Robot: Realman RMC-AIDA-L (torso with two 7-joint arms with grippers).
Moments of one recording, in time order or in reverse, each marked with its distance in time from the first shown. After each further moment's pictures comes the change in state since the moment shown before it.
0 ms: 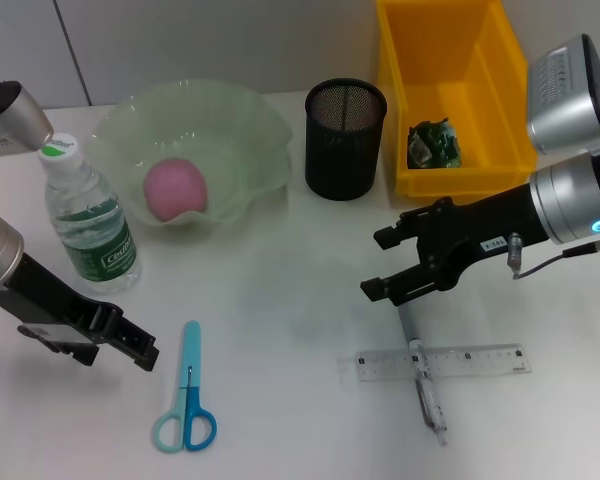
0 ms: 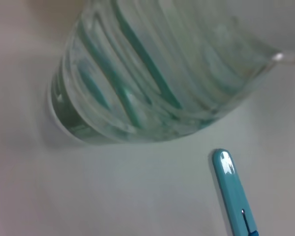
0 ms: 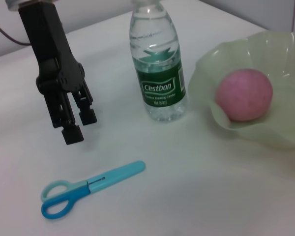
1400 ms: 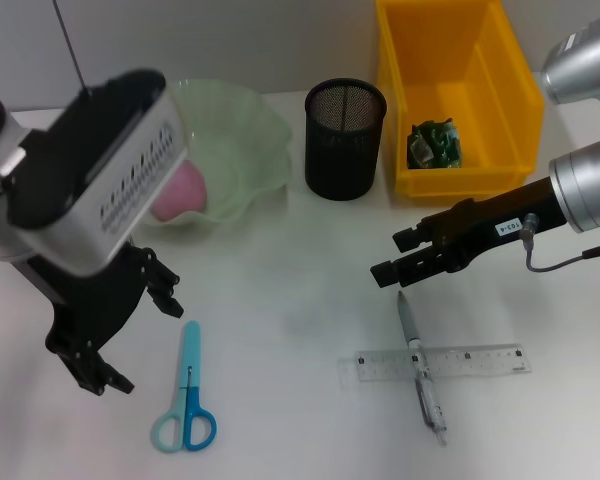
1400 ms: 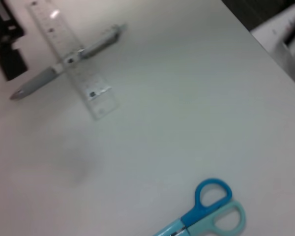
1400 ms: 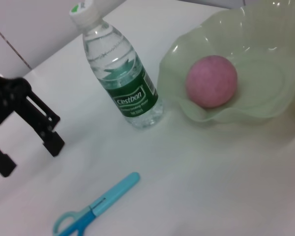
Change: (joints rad) left arm -0.038 -0.005 0.294 0.350 -0.118 0.232 1.370; right arm 0.014 -0.040 0.012 0.012 0.007 -0.046 0.301
